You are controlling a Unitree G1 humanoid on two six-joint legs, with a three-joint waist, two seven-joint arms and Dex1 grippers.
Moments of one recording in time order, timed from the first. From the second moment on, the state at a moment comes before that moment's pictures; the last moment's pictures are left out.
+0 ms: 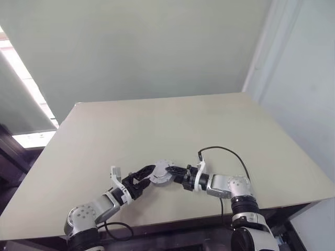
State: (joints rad) left arm -0.17 0.13 0.61 0.17 -1.03 1.26 -0.37; right arm -0.52 0.16 -0.34 0.48 0.81 1.29 0.33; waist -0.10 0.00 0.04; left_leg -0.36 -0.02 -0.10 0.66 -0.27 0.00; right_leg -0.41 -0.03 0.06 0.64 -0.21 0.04
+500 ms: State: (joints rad) left arm -0.17 0.07 0.61 0.18 -1.11 1.24 -0.32; right arm -0.52 0.16 -0.30 0.44 0.89 1.30 0.28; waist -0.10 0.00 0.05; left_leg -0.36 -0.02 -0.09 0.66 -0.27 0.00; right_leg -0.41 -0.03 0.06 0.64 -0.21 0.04
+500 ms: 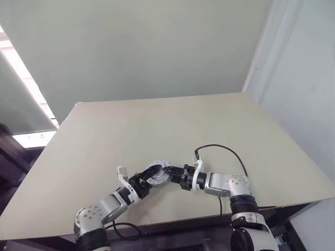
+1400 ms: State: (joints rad) left arm -0.18 0.03 0.60 0.26 -1.23 1.13 -0.25; right arm -0.51 0.16 -0.26 0.42 0.91 1.23 0.25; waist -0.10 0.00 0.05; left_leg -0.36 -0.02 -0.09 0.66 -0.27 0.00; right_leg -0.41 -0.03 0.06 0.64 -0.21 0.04
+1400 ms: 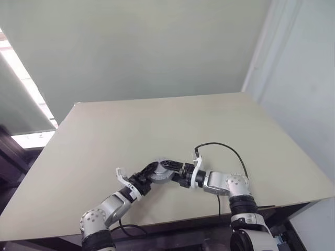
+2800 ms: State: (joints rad) left arm -0.29 0.19 0.57 0.52 -0.71 0.26 -0.31; right arm -0.27 -0.06 0.31 0.08 0.36 0.49 0.68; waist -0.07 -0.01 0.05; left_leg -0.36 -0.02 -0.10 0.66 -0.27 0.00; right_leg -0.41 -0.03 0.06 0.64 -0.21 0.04
